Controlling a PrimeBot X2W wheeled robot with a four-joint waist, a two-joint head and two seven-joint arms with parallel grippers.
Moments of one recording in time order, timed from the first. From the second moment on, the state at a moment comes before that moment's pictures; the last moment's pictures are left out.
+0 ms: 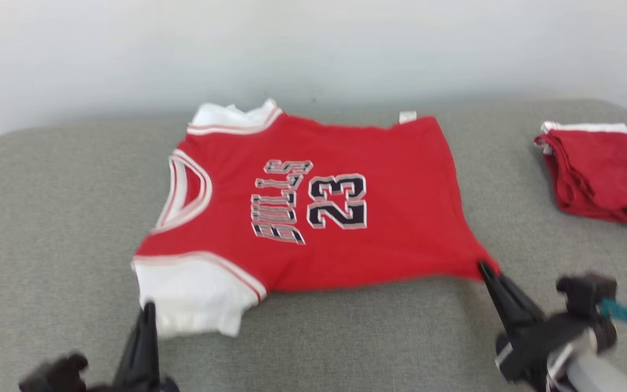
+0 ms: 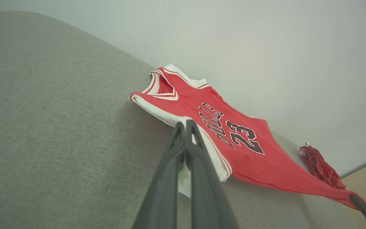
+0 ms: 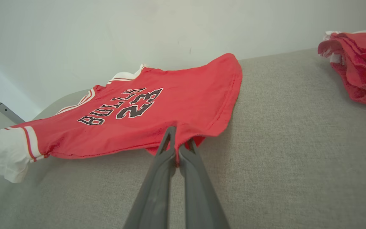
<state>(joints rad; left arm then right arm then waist) -0.07 0.34 -0.35 0.05 -0.94 0.12 -0.26 -0.38 -0.49 0.65 0.45 0.91 0.13 -0.26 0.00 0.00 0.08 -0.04</state>
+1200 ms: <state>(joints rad) 0.10 0.30 -0.30 0.04 -0.86 0.05 -0.17 0.01 -0.39 0.38 0.32 0.74 0.13 -0.13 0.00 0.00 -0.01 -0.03</state>
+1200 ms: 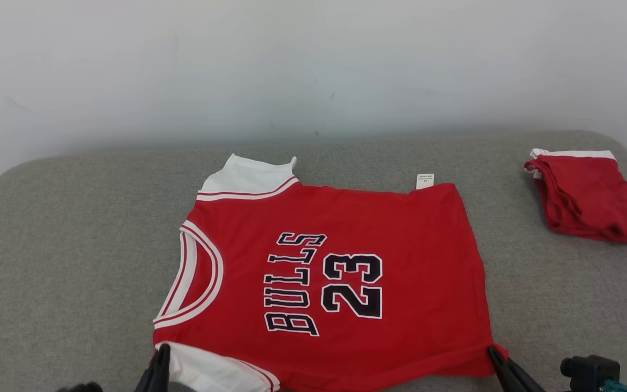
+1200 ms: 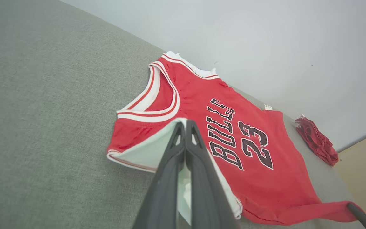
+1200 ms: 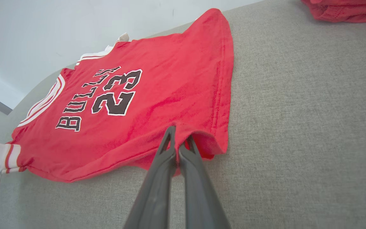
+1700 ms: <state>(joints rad) -0.39 0.33 -0.32 0.42 -0.84 -0.05 -0.05 -0.34 -0.36 0.45 0.49 0.76 0.13 -0.08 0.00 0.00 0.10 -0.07</state>
